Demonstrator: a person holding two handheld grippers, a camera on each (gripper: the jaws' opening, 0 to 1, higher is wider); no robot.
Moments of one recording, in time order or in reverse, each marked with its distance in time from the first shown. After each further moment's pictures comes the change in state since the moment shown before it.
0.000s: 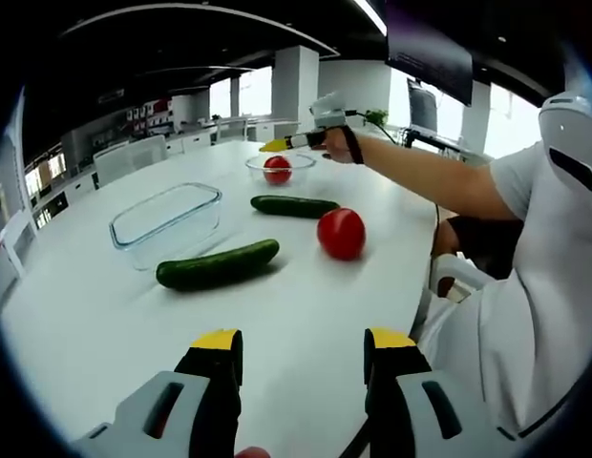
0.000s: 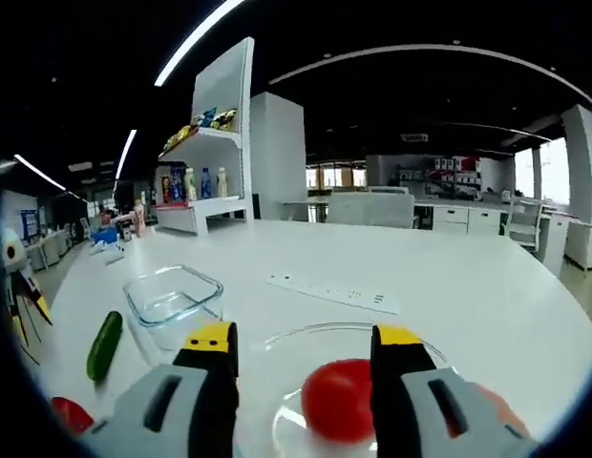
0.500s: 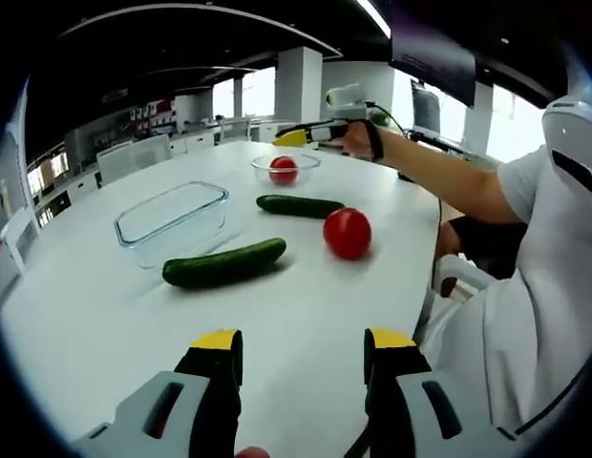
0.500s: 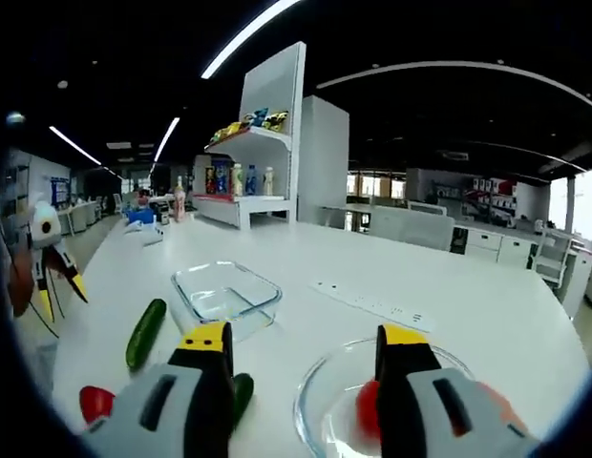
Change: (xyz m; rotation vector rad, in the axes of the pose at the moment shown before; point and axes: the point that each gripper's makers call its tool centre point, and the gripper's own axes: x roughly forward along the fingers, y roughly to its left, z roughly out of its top) left arm -0.004 0.005 -0.002 -0.006 -0.007 0.009; right arm -0.023 0.068 0.009 -0.159 0.011 0.170
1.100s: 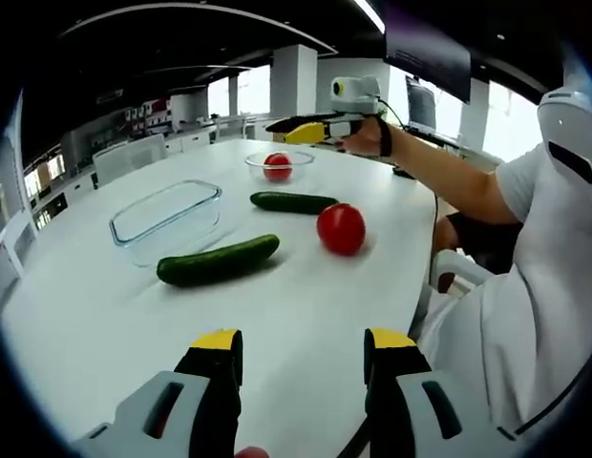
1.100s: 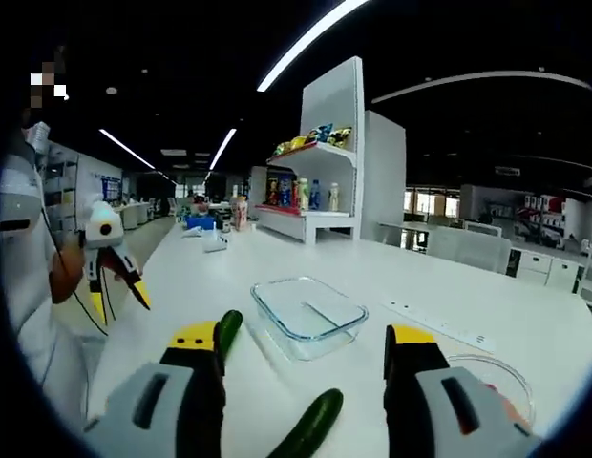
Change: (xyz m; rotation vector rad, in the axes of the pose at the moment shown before) left arm 0.000 -0.004 -0.003 0.009 0.013 -0.004; right arm -0.015 0.087 0.011 -0.064 -0.077 0.270
